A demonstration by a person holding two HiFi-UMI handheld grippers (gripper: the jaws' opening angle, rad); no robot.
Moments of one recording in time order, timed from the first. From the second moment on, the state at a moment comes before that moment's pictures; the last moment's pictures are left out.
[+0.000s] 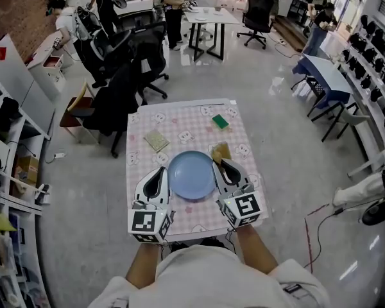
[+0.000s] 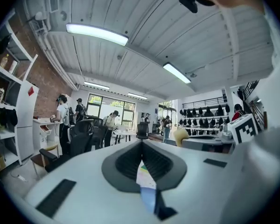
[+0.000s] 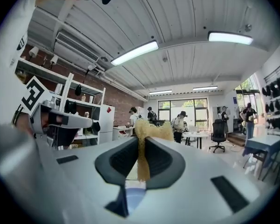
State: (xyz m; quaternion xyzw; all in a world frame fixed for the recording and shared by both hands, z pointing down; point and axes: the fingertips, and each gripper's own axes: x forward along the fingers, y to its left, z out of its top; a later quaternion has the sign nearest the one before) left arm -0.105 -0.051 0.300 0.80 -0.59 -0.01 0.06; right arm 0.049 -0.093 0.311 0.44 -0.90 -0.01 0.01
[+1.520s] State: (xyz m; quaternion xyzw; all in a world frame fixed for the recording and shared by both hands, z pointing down) left arm -0.084 -0.077 0.293 0.80 -0.60 0.00 0.04; right arm 0.059 -0.111 0.284 0.45 -0.89 -0.05 0.00
